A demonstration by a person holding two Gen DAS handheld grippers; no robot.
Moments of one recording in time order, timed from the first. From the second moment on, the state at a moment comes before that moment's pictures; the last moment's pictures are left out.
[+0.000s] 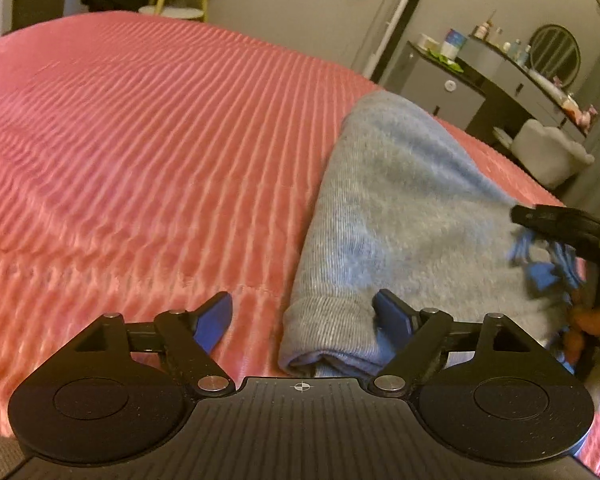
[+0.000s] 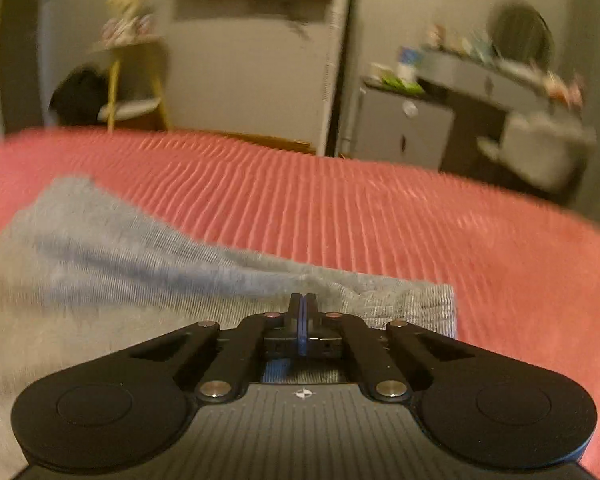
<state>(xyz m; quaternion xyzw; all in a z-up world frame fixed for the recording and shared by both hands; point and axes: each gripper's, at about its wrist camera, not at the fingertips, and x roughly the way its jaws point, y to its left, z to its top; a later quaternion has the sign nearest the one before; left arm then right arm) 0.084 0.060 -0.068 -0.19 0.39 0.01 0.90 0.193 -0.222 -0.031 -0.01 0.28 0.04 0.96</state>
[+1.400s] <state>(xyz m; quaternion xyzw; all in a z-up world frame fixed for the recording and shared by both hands) 0.075 0.071 -0.071 -0.24 0.39 0.02 0.89 0.064 -0.356 -0.071 0.49 0.33 0.04 0.80</state>
